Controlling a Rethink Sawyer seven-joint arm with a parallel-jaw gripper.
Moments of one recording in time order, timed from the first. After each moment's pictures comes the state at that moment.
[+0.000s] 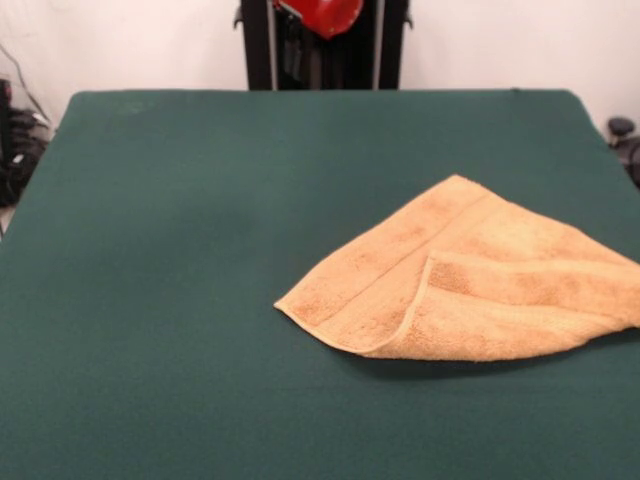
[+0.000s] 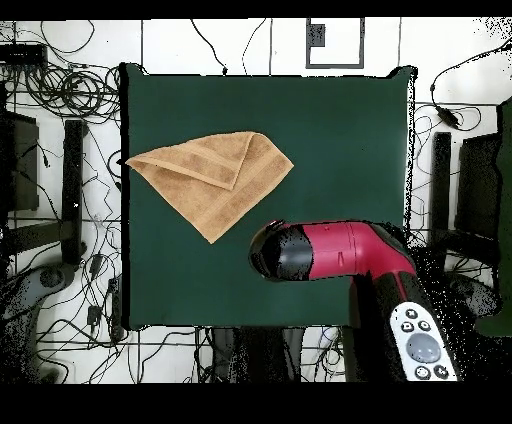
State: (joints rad) arm -0.43 -0.86 0.25 1.85 -0.48 0.74 2.69
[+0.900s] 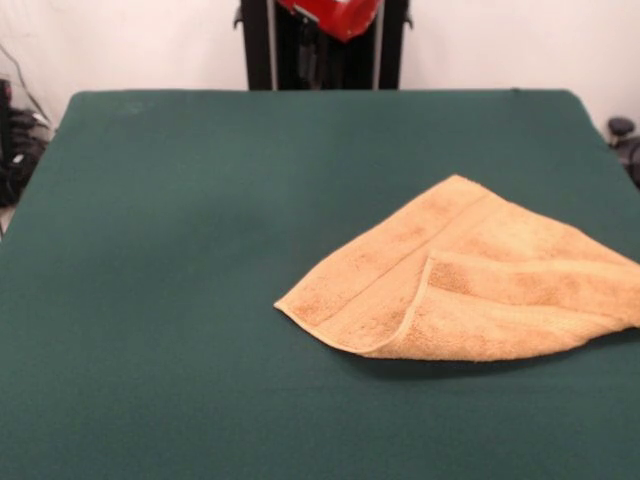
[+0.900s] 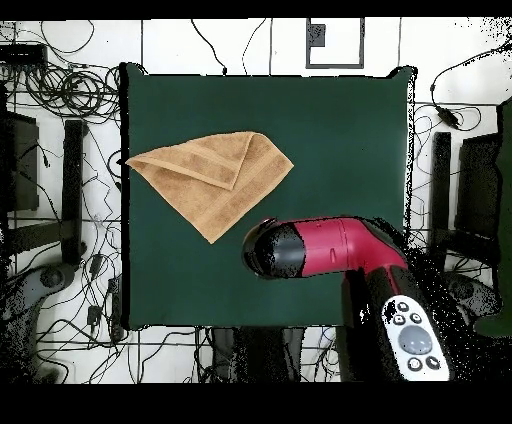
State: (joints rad) arm -0.42 -0.85 0.27 1.85 -0.49 0.73 2.69
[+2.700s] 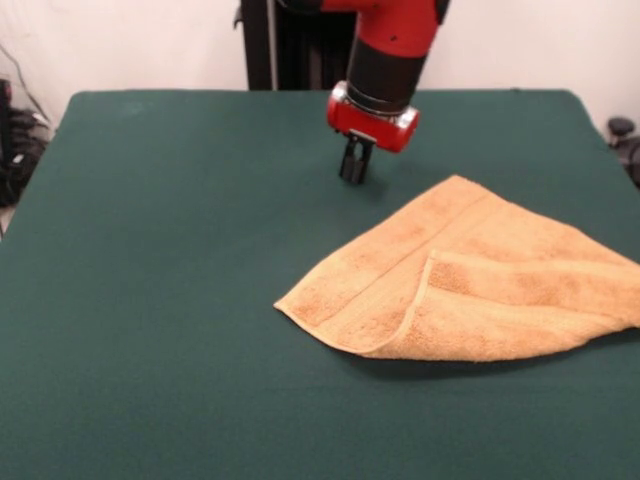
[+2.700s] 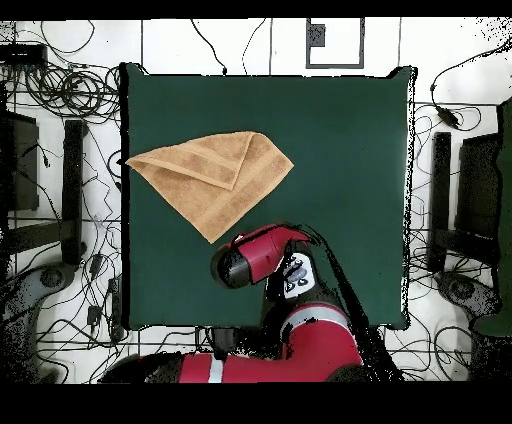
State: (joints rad) arm -0.10 -0.45 0.01 1.72 -0.64 0.34 2.69
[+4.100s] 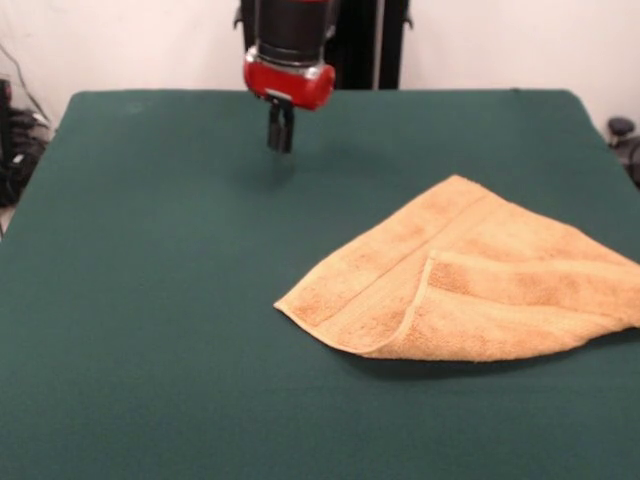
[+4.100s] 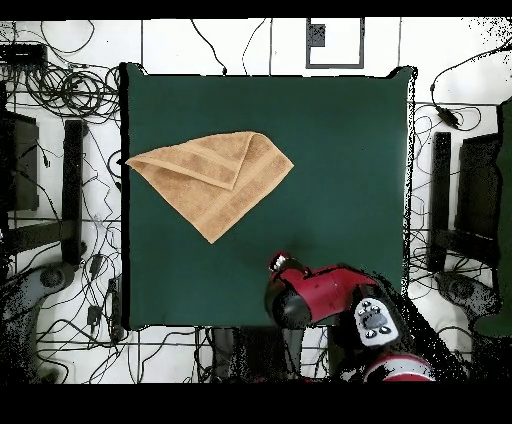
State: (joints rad) arm -0.33 -0.55 -0.03 1.91 -0.78 0.04 2.69
